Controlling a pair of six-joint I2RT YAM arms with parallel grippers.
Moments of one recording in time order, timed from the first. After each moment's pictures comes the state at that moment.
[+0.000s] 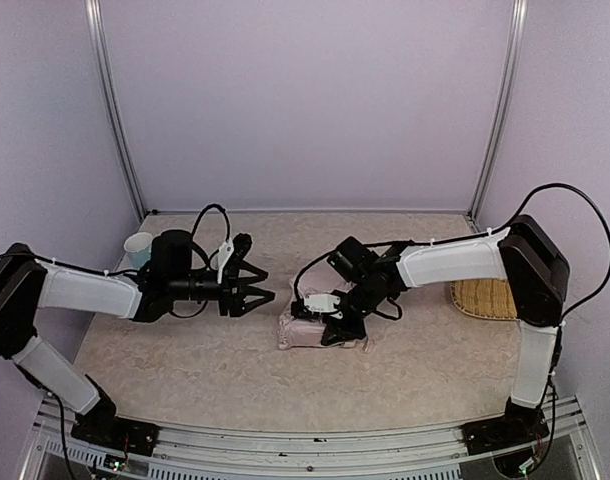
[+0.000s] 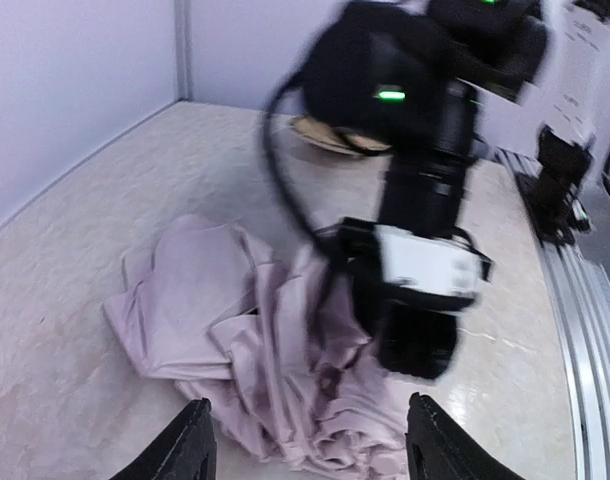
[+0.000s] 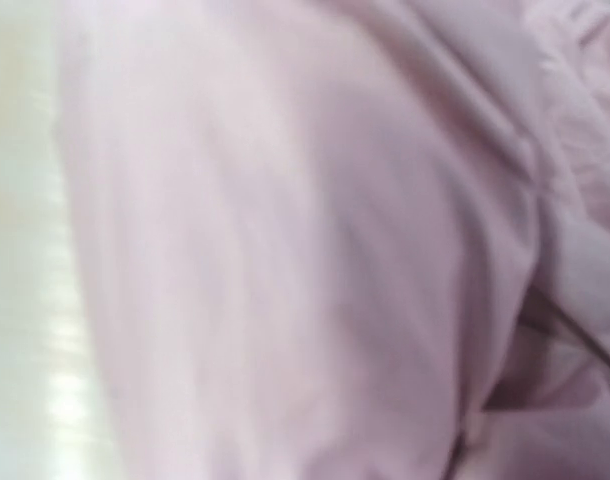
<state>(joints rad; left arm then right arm) -0.54 1.59 0.72 0.54 0.70 0.08 0.85 1.94 1.28 -0.47 -0.30 -0.71</state>
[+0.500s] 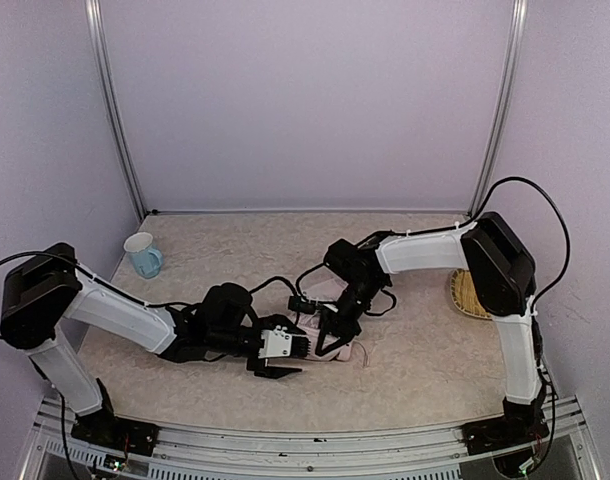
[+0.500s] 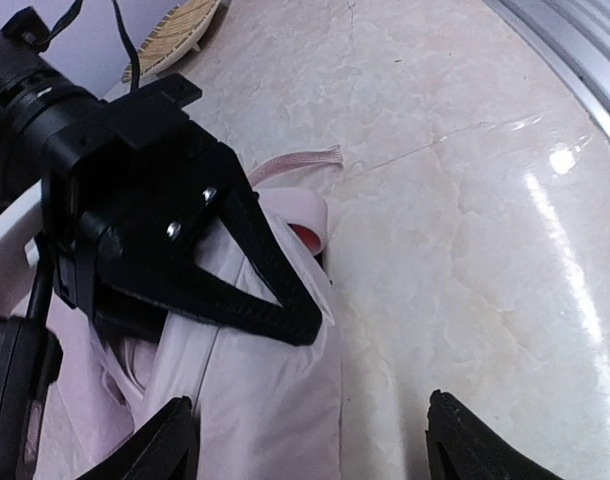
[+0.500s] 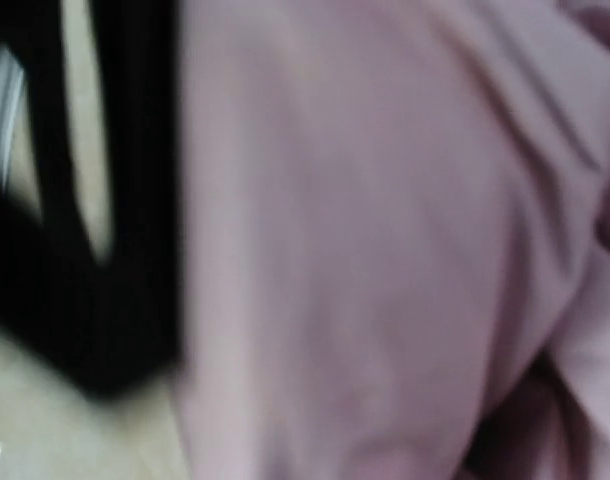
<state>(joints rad) -0.95 1.63 0.62 0.44 0.32 0.78 0.79 2.17 1.52 -0.82 -0.75 -0.67</state>
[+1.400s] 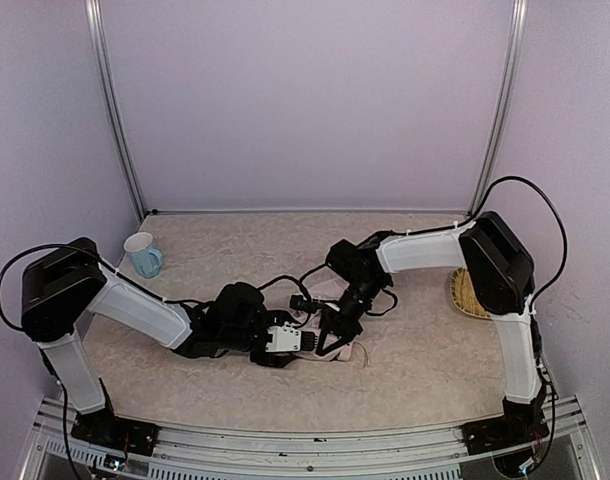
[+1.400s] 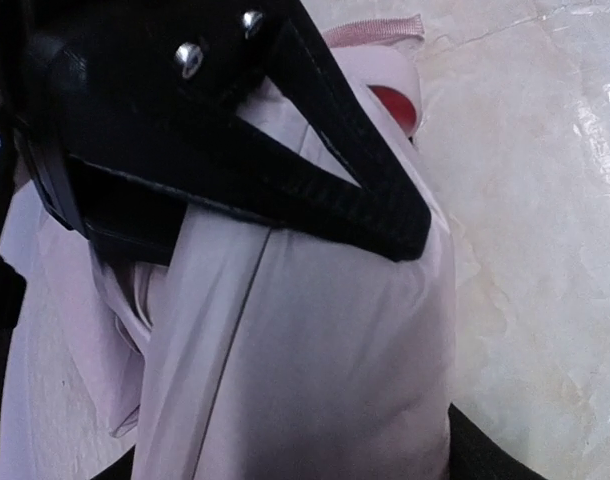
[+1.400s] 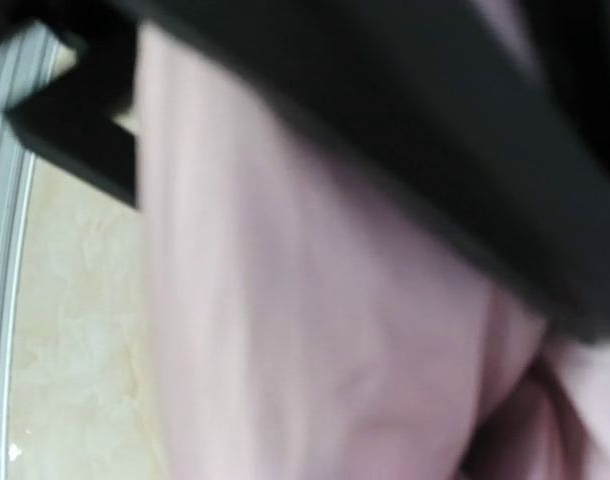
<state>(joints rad) -0.95 1.76 0.70 0.43 0.12 0.90 0.77 2.20 1.54 -0.85 -0.81 -0.68</state>
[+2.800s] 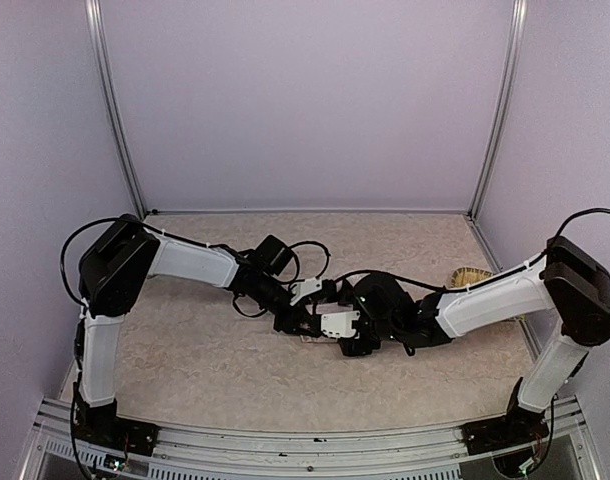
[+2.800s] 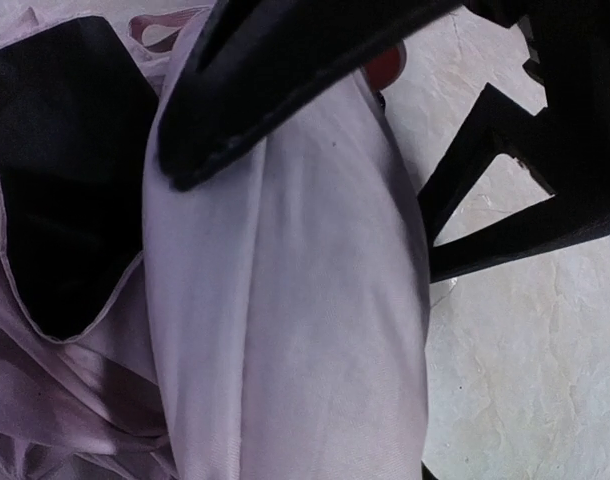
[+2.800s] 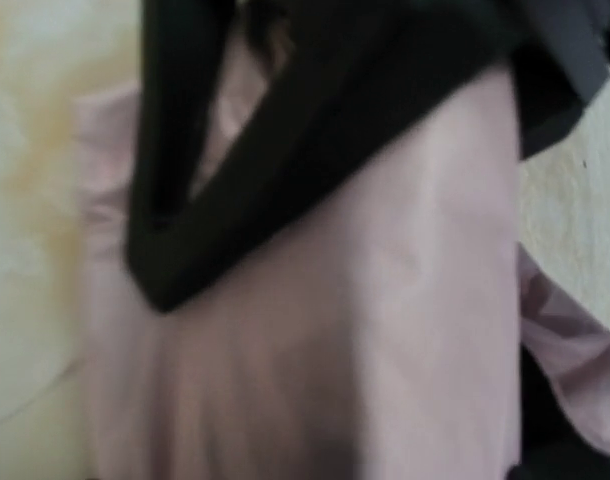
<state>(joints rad) -0.76 2.15 1.37 -0.27 0.69 0.55 0.98 1.67 0.80 0.13 0.21 -0.82</state>
